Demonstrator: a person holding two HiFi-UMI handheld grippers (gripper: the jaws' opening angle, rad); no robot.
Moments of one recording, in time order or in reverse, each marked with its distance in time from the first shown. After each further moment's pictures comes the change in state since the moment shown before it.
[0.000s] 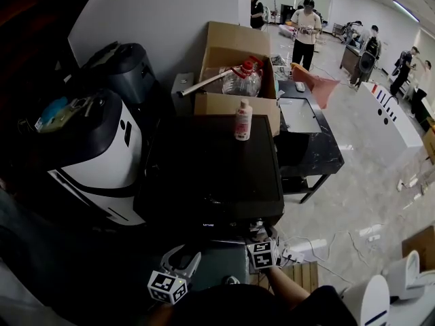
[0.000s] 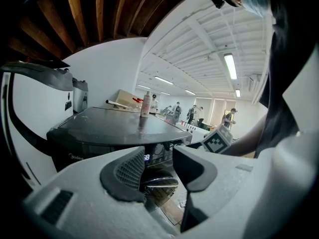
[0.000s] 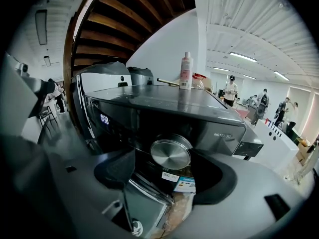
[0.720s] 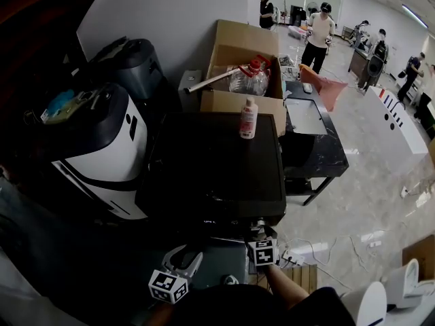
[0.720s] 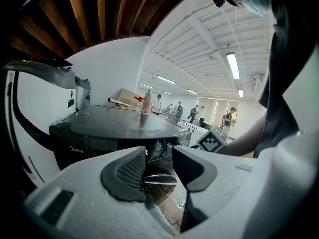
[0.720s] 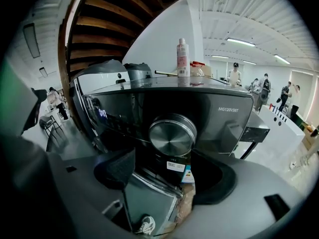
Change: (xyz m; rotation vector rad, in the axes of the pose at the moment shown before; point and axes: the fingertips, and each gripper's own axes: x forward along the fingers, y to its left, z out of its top) left arm -0.004 -0.012 -0.011 -0.024 0.012 0.028; right arm 0.013 0.001 -0.026 0.095 0.074 0.059
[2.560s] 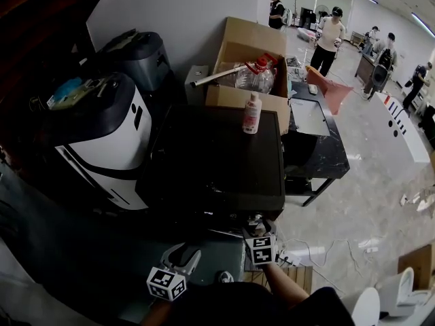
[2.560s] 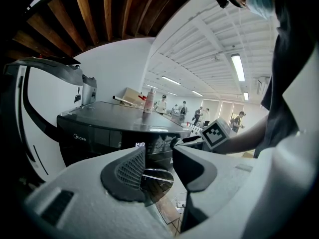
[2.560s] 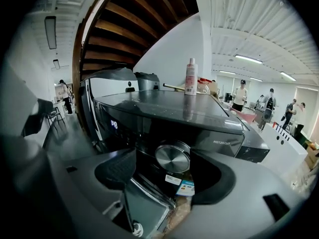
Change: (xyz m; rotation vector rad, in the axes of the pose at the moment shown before) left arm -0.012 -0.020 -0.015 -0.054 -0.017 0.038; right arm -0.029 0.008 0.032 -0.124 -0.119 0.018
